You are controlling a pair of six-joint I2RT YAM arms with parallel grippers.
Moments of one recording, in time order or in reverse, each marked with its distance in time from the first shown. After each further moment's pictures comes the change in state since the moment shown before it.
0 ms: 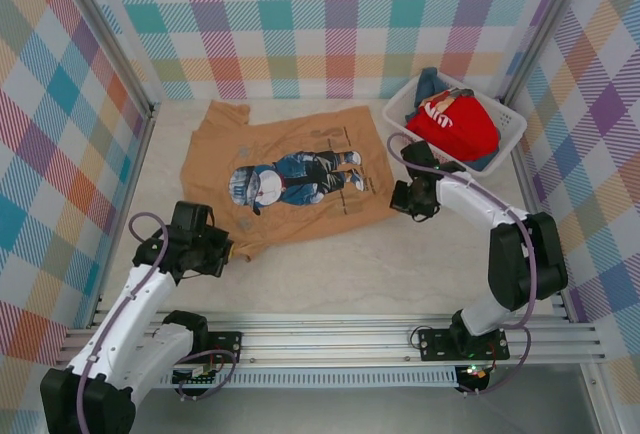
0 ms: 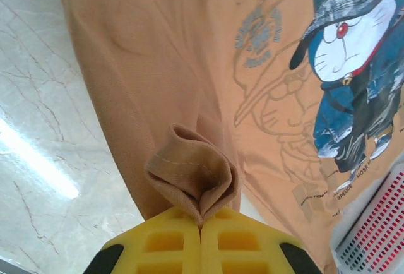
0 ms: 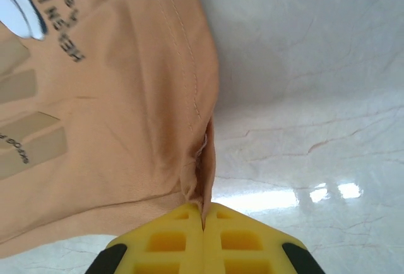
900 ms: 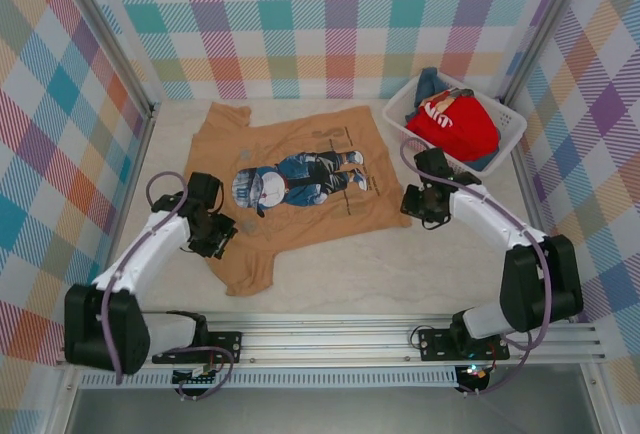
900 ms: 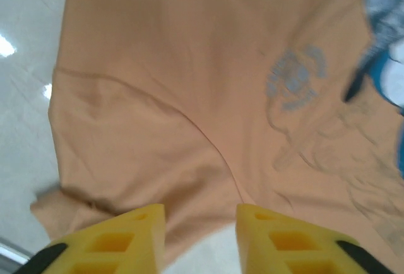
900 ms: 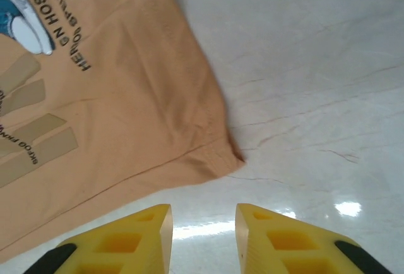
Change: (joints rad) left arm 0.091 0.442 0.177 -0.075 -0.047 0.267; right arm -0.020 -0.121 -0.115 0.048 -0.010 -0.002
